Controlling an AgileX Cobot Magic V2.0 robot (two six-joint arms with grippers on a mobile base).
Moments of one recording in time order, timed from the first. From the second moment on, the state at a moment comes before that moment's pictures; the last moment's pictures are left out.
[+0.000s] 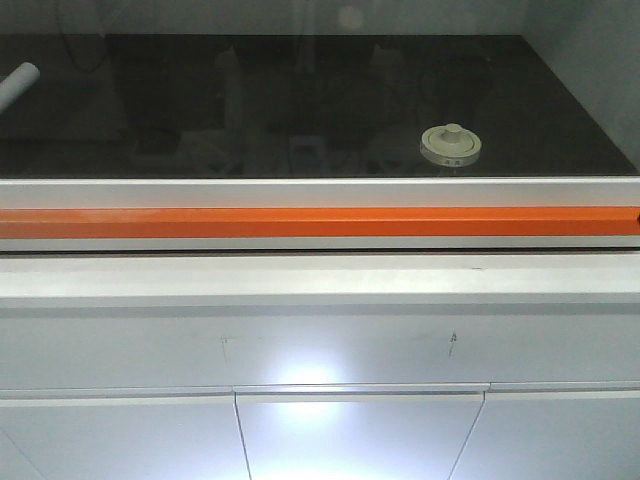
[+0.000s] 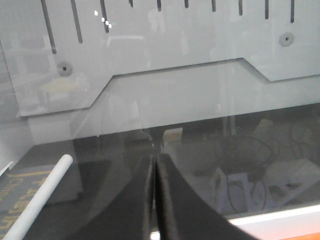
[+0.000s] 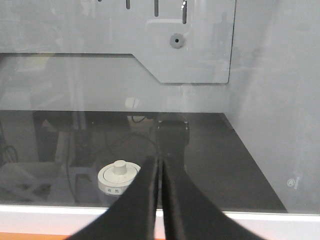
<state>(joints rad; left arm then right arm) -0.04 0.74 -0.58 0.12 -0.14 -0.06 0.02 0.77 -0.56 -0.06 -0.15 0.02</state>
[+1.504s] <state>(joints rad) -0.04 1.00 -0.28 0.14 -0.65 -0.05 0.02 1.67 -0.28 -0.08 -1.13 -0.08</state>
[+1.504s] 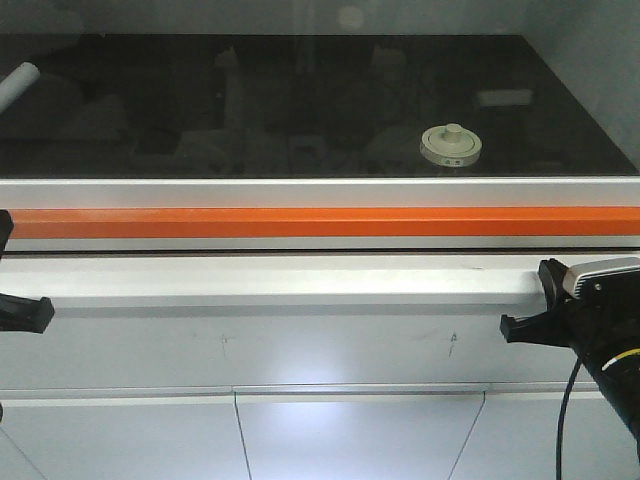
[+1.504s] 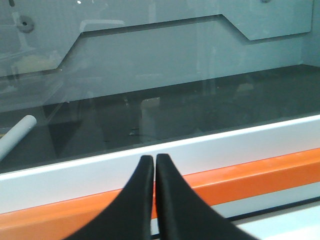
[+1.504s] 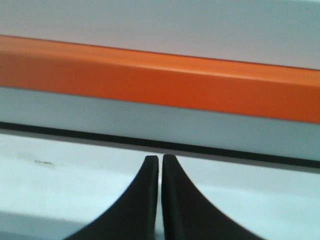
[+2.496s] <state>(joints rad) -0.04 1.00 -0.28 0.14 -0.62 -0.05 0.02 1.79 -0.44 -0.08 -1.13 -0.08</state>
